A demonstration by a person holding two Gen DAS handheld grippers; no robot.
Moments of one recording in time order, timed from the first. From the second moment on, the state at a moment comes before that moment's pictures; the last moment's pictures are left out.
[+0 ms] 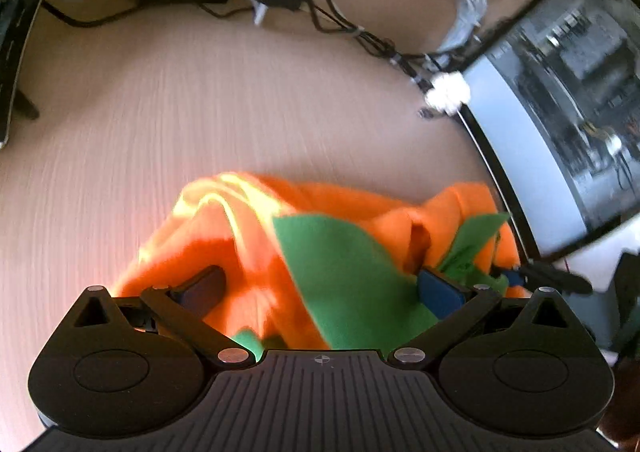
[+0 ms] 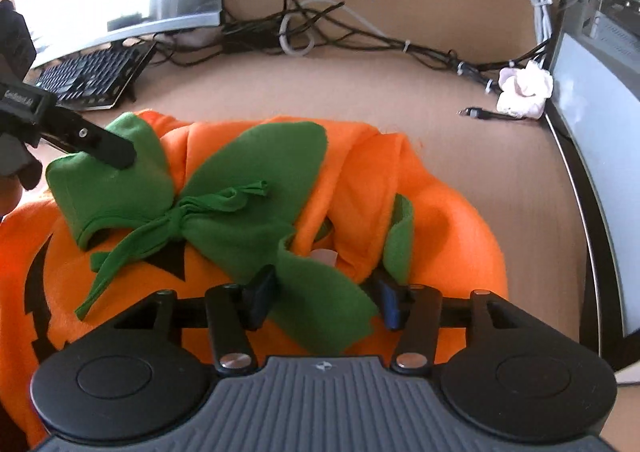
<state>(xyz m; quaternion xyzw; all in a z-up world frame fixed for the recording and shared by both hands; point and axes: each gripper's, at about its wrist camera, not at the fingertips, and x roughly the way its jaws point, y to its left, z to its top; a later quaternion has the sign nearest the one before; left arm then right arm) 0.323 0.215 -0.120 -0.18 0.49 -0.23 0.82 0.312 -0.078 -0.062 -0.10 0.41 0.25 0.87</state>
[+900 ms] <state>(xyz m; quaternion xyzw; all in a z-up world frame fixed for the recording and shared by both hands) 0.371 0.197 -0.087 -0.15 0.41 -0.27 0.86 0.391 -0.095 -0.015 0.05 0.37 0.23 0.90</state>
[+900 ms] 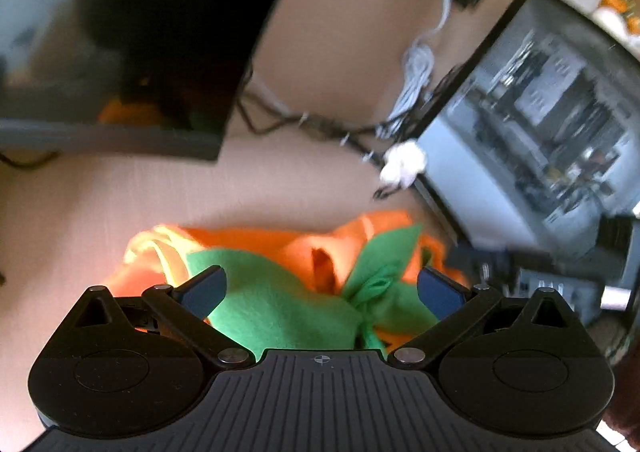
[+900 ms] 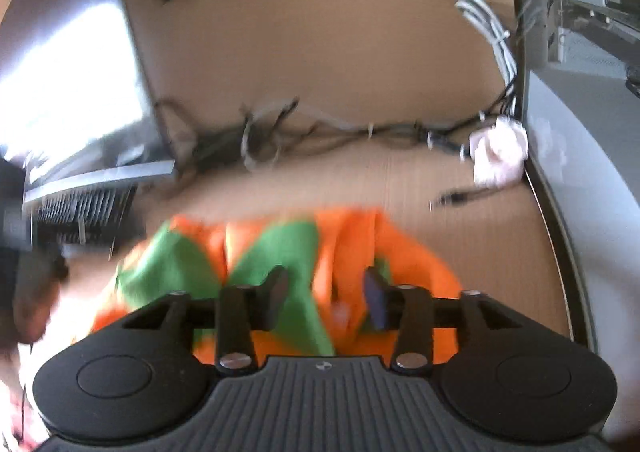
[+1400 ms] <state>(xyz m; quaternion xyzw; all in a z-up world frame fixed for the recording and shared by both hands) 0.369 0.197 -0.115 -0.19 0.44 -0.26 0.84 0.403 -0.104 -0.029 0.05 0.43 0.20 0.88</state>
